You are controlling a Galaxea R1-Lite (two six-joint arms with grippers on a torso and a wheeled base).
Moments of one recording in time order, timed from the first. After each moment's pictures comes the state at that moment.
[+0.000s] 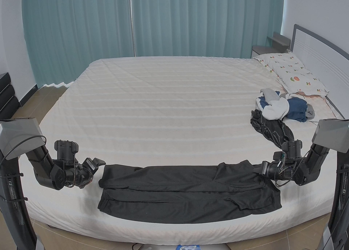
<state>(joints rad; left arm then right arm) 0.03 2.24 -0.67 -0.81 -0.17 -0.83 0.02 2.36 -0.72 -0.92 0.37 0.40</state>
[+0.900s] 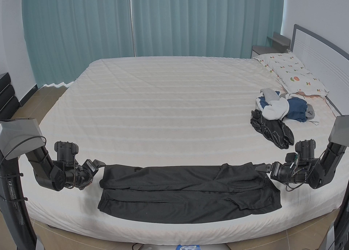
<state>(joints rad) 0.02 2.24 -0.66 -0.81 -0.17 -0.83 0.00 2.15 -0.51 -0.90 0.36 0.47</state>
